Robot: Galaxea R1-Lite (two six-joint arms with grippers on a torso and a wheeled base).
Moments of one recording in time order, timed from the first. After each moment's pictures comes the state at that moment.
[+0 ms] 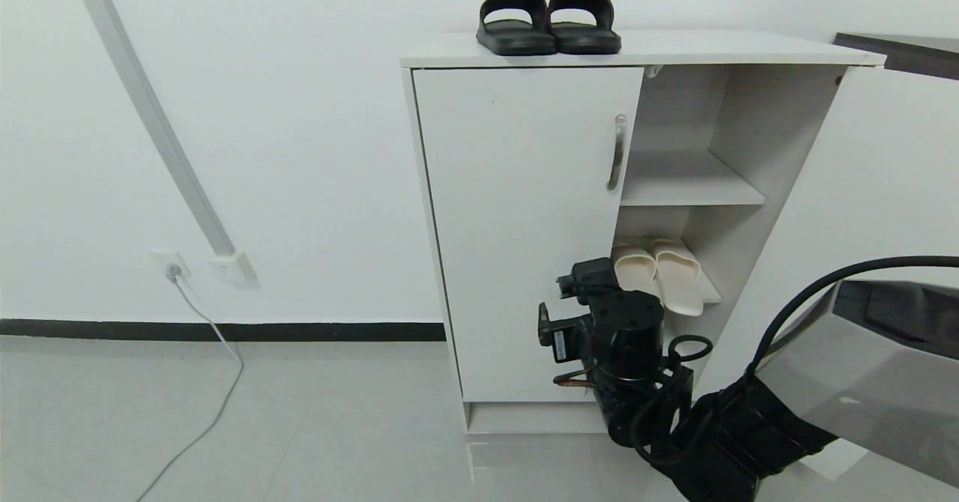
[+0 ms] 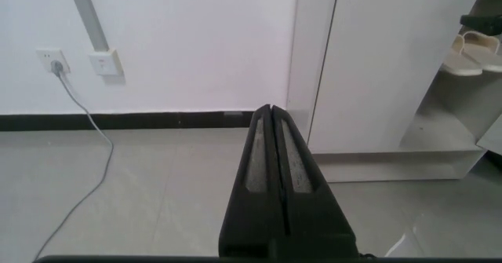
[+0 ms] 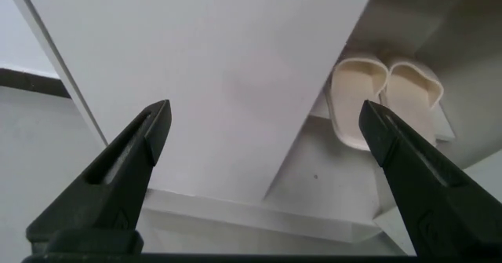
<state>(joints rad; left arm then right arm) 0.00 0.00 0.00 0.00 0.01 0.01 0.80 2.15 -0.91 -1.14 -0.70 -0.04</state>
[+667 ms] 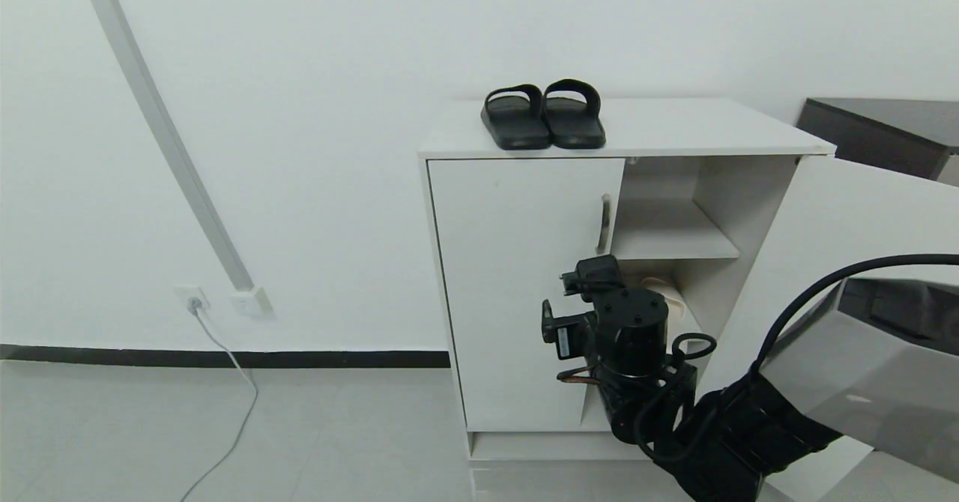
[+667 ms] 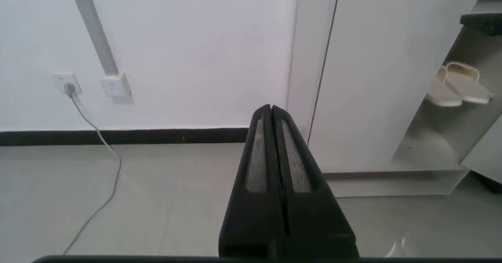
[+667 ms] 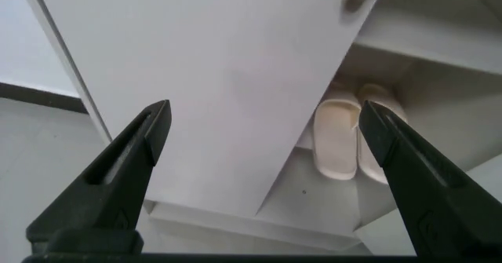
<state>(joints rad) 0.00 0.00 0.00 0.00 0.01 0.01 0.79 2.15 -0.91 -1.14 -0.71 -0.04</state>
